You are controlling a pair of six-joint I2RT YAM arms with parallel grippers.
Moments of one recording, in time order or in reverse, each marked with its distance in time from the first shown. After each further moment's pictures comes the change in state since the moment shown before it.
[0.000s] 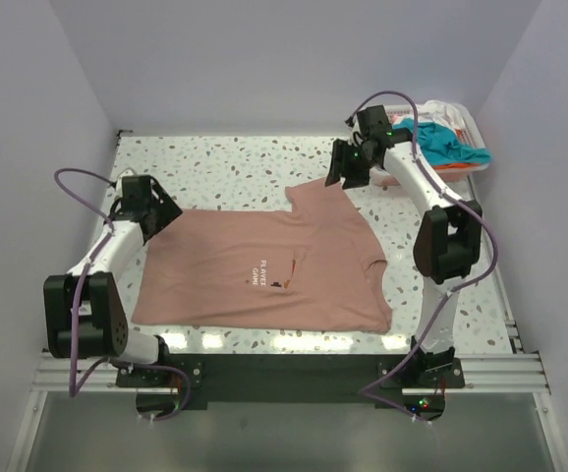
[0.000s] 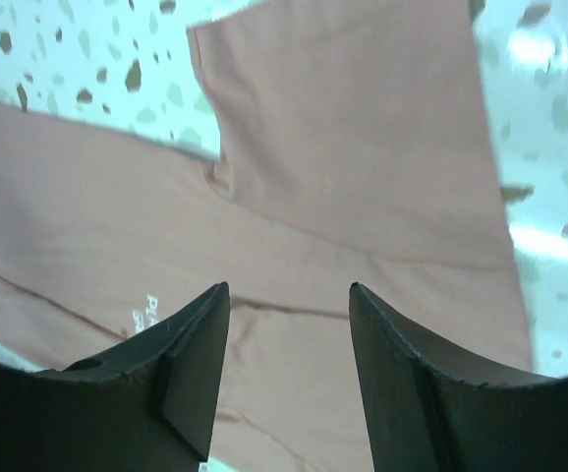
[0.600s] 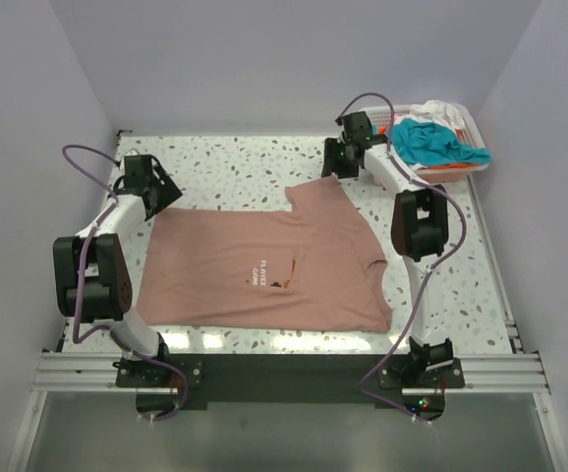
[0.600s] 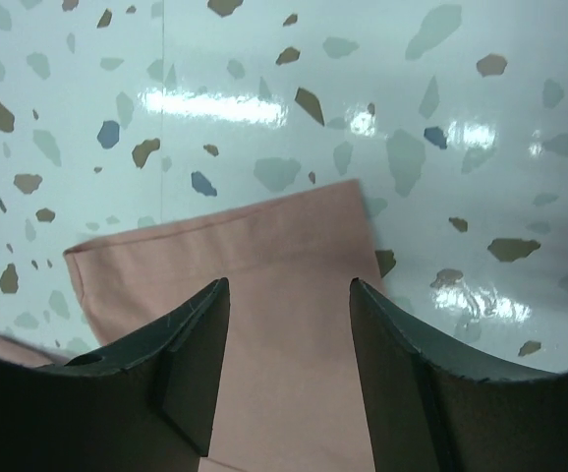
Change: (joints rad) left arm 0.017 0.268 0.242 0.027 0.009 0.066; right arm 0.000 0.371 0.262 0.224 0.148 -0.056
